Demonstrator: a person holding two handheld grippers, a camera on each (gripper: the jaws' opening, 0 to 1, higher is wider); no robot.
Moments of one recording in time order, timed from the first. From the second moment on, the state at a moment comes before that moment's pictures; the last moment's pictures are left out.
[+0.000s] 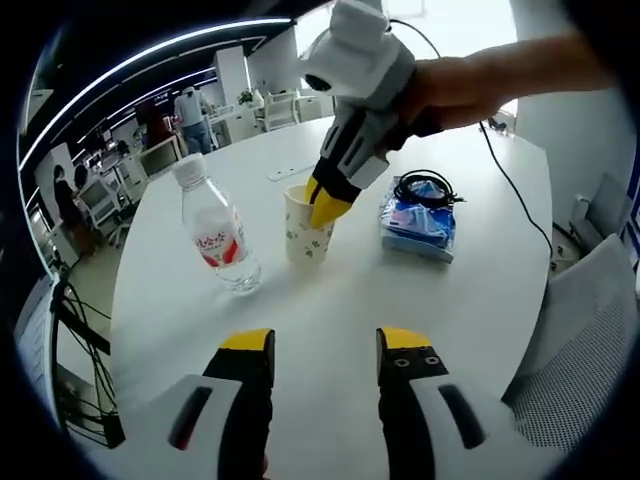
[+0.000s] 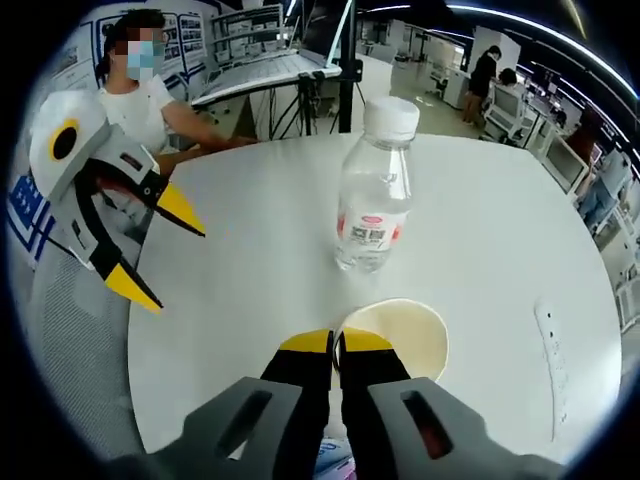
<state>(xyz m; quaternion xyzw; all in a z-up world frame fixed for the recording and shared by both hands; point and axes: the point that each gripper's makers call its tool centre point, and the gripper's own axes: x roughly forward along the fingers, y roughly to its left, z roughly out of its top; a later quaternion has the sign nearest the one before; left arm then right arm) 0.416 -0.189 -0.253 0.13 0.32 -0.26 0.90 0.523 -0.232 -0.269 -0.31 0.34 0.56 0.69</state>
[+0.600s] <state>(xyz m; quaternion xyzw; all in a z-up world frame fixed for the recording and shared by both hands) 0.409 -0.159 -0.255 0.12 0.33 -0.23 0.91 0.532 -0.214 -0.286 -0.44 0.31 0.57 0.62</state>
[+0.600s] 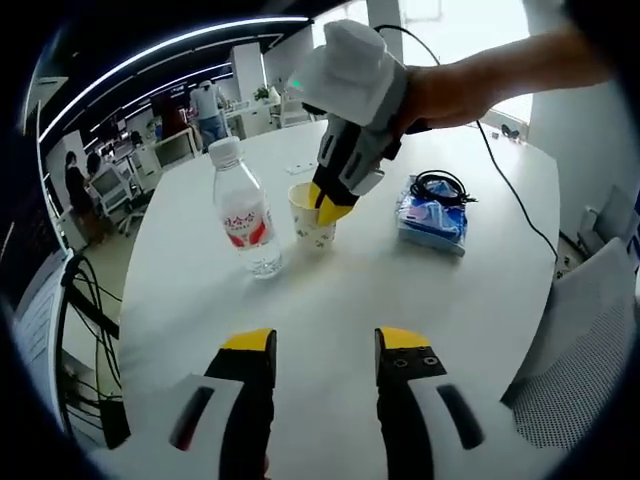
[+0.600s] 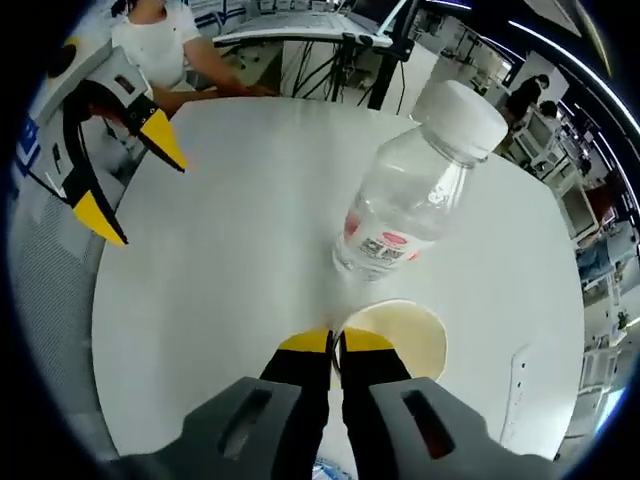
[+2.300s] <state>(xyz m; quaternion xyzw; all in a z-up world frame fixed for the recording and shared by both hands) 0.422 -0.152 -0.248 0.09 0.32 -0.22 0.92 0.530 -0.239 -0.226 -0.36 0.27 0.54 0.70</state>
